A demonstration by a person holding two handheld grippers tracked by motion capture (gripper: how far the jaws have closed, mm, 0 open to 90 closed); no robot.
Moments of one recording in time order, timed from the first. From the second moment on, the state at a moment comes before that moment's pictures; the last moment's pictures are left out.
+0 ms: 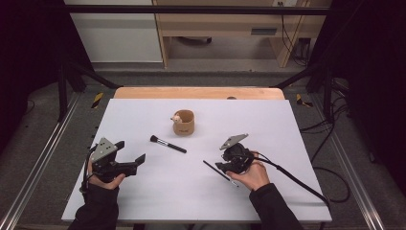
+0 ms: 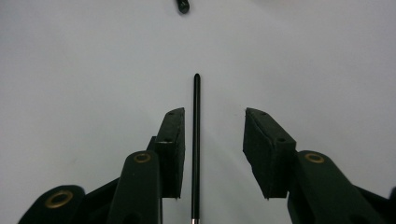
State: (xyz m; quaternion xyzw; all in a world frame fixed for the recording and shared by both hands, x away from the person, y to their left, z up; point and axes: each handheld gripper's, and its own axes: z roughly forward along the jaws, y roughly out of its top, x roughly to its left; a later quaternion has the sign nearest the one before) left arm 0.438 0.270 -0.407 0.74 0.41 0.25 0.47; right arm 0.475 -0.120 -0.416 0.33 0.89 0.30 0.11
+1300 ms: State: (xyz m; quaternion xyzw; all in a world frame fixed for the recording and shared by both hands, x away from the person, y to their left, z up) left arm 0.438 0.268 -0.408 0.75 0.40 0.25 0.47; right arm 0.481 -0.098 -0.450 0.30 0.94 0.16 0.05
